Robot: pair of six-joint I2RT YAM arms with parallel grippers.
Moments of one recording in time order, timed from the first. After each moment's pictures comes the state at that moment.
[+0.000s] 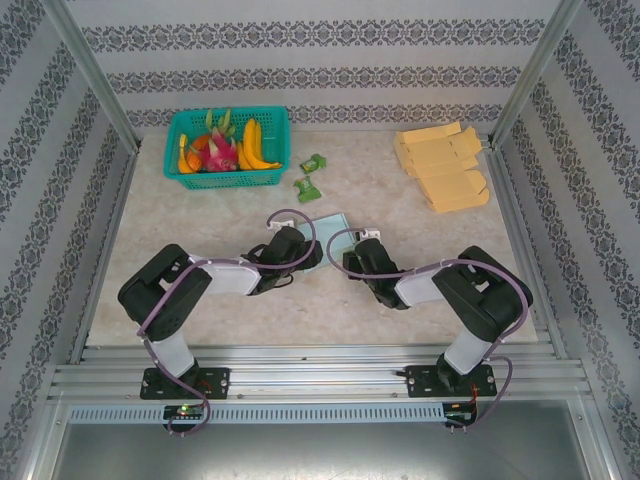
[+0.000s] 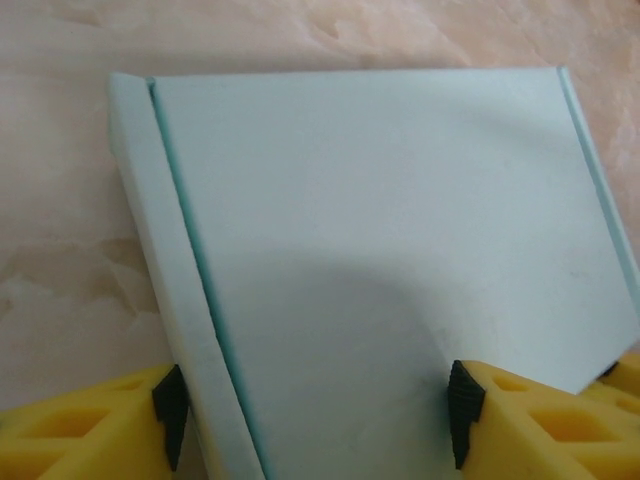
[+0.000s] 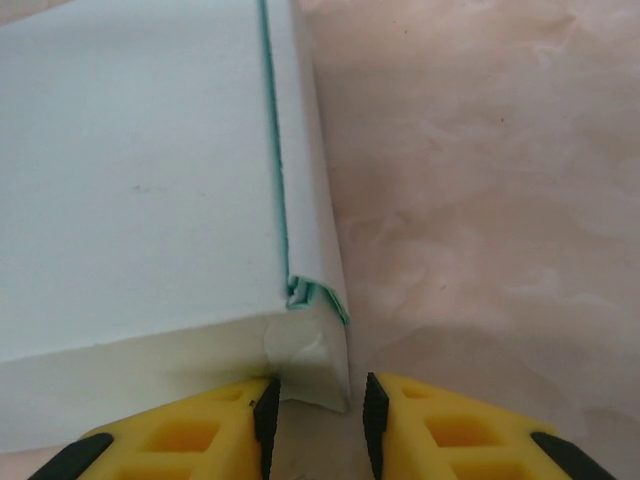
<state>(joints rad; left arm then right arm) -0.69 1.74 0.76 0.23 -0.13 -0.81 0.63 1.68 0.51 0.48 0.18 0.50</state>
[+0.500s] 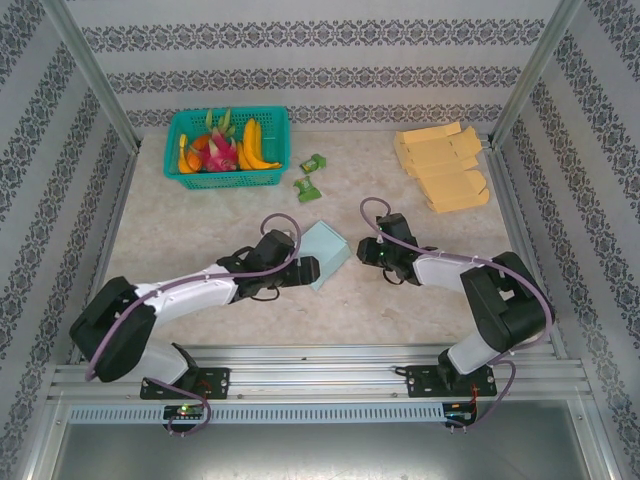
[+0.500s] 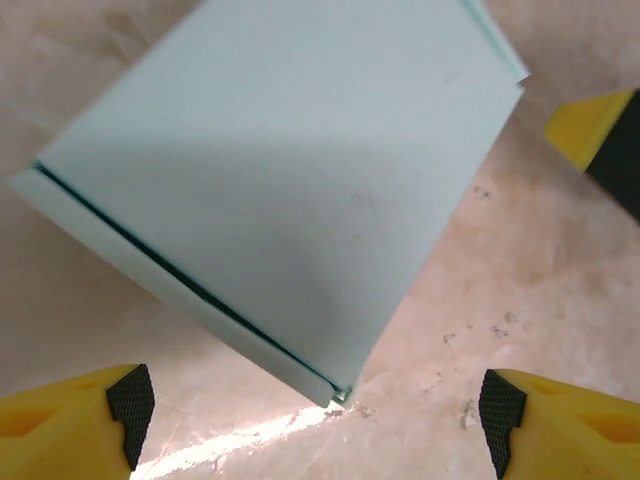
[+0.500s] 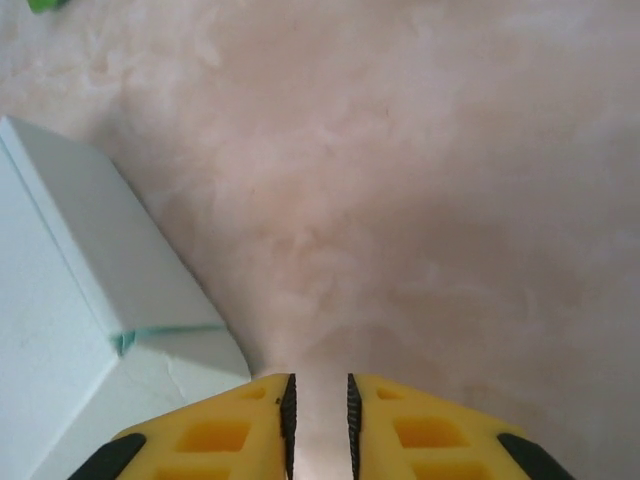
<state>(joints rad) -0.73 1.41 0.75 -0.20 0.02 -0.79 0.42 1.57 0.64 0.07 -0.14 0.64</state>
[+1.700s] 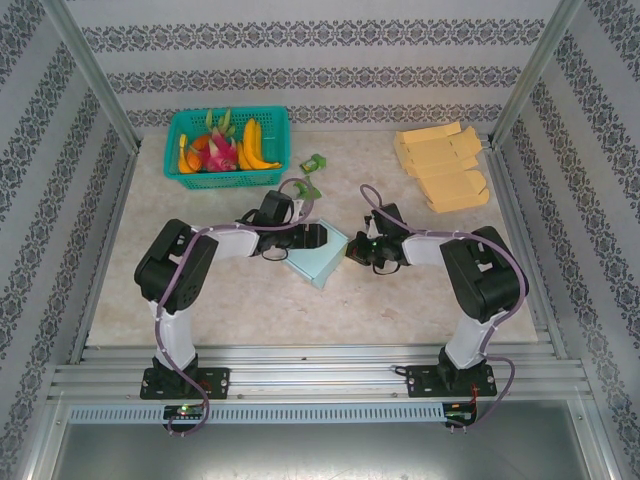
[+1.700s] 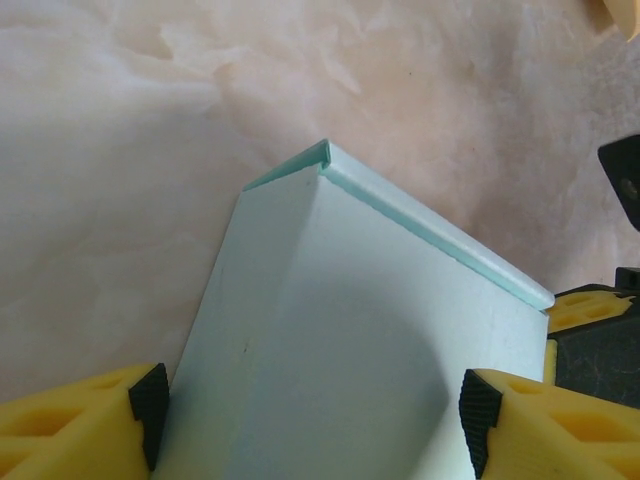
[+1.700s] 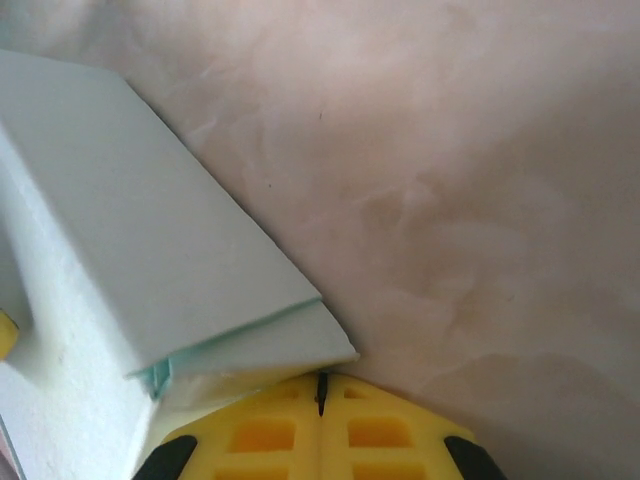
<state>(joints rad) -0.48 1.93 1.05 0.09 0.42 -0.51 0.38 1.79 0.82 0.00 -0.47 0.77</state>
